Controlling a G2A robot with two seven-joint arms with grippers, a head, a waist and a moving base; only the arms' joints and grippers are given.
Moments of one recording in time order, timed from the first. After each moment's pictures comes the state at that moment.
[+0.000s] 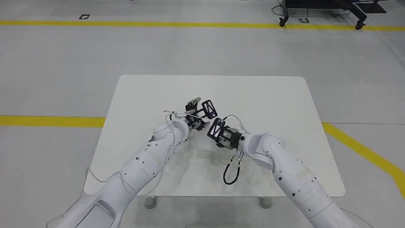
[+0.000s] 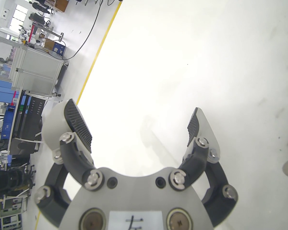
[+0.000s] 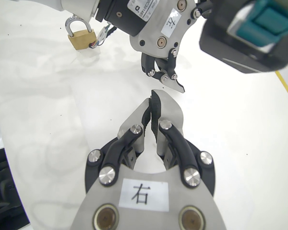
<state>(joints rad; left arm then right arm) 0.87 -1.38 -0.71 -1.00 1.75 -0.24 -0.17 -1.24 -1.21 1.01 -1.48 -1.35 -0.51 0.37</state>
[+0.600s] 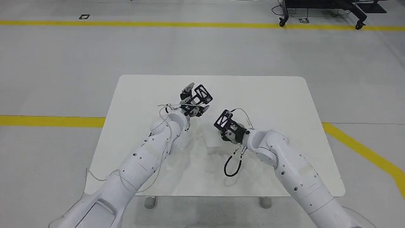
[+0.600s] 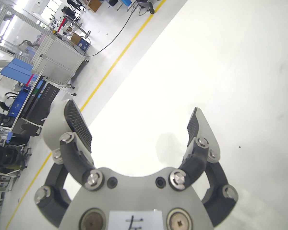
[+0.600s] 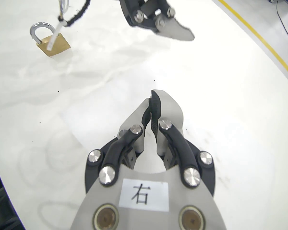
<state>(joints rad) 0.88 -1.39 -0.81 -1.05 1.69 -0.11 -0.13 -1.20 -1.22 1.02 -1.40 -1.26 -0.43 0.42</state>
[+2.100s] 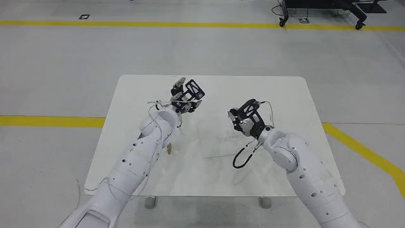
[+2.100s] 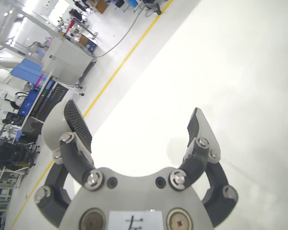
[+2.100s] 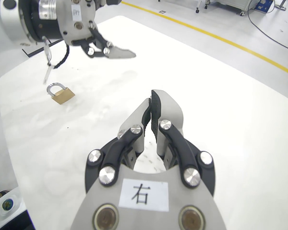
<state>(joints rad) 0.99 -1.35 -1.00 -1.28 1.80 -0.16 -0.21 -1.38 -1.18 1.25 -1.61 -1.13 -0.42 0.26</state>
